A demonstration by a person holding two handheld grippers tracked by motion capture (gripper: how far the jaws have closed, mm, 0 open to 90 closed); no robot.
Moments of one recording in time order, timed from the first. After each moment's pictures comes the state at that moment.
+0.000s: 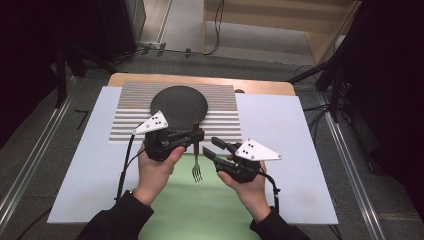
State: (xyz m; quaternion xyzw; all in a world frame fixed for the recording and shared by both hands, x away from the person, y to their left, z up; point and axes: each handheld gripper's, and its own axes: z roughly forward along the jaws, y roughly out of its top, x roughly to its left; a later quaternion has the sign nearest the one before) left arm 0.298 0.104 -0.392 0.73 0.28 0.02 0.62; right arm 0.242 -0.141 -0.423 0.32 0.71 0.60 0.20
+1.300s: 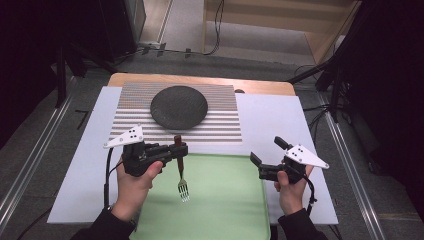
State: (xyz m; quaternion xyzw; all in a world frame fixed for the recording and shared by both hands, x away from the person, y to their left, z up) left arm 0.269 0.149 -0.397 0.73 0.26 -0.03 0.63; right arm 0.236 -0.254 -0.457 0.43 0.67 0.54 0.28
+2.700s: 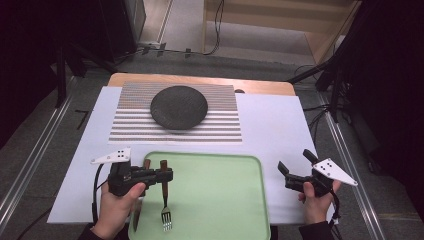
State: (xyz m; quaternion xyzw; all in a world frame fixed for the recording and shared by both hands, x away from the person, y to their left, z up) left arm 0.249 0.190 -0.441 0.74 0.29 -0.13 0.60; right arm 0.204 -0.320 -0.483 0.48 0.64 0.50 0.32
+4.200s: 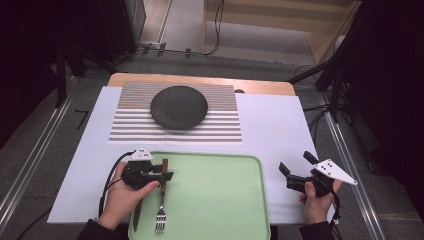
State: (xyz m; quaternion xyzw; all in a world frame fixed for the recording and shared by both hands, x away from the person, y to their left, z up) left arm 0.278 0.170 -0.486 0.85 0.37 0.04 0.39; right arm 0.207 -0.328 -0.494 0.50 0.64 0.50 0.30
